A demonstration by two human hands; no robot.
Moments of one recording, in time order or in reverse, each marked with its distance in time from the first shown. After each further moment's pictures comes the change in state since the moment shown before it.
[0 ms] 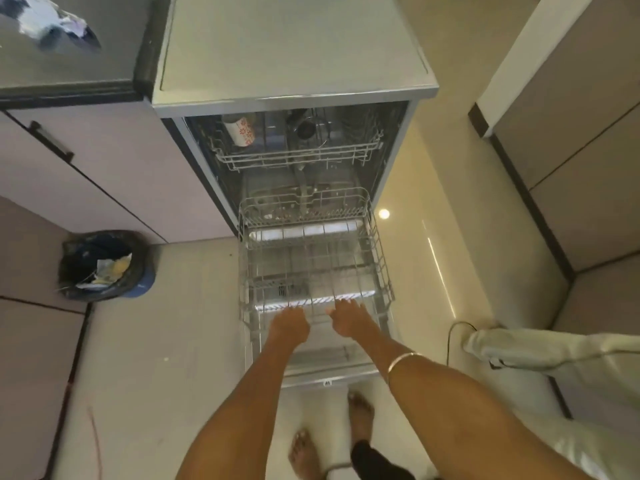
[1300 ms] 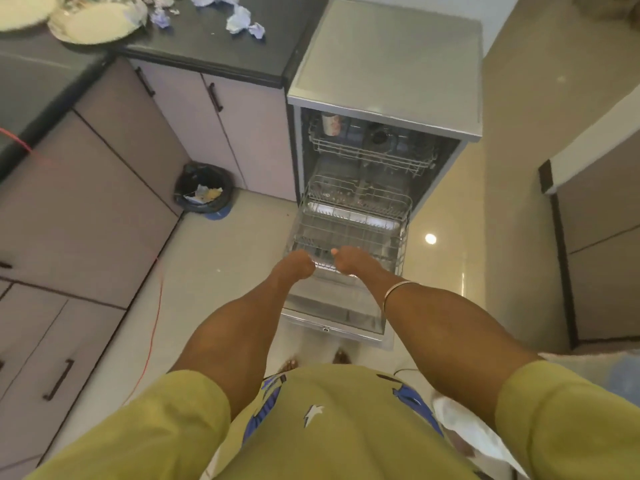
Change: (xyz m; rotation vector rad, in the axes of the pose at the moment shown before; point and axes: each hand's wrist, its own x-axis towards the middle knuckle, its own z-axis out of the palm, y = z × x) left_hand -0.243 0.034 -0.107 -0.216 0.075 -0.188; right_hand -0.180 -0.082 -0.128 -0.296 -0.148 -0.212
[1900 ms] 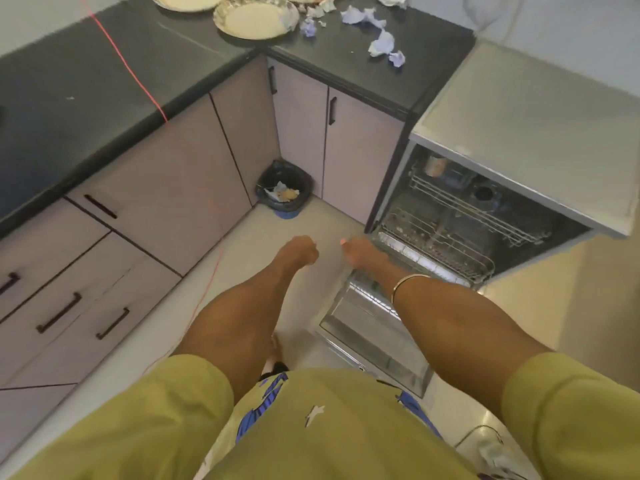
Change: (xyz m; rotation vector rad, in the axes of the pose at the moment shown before) left_hand 0.018 -0.169 -0.110 -0.166 0.211 -0.203; right_hand 0.084 -0.190 -0.052 -0.070 0.085 -0.277
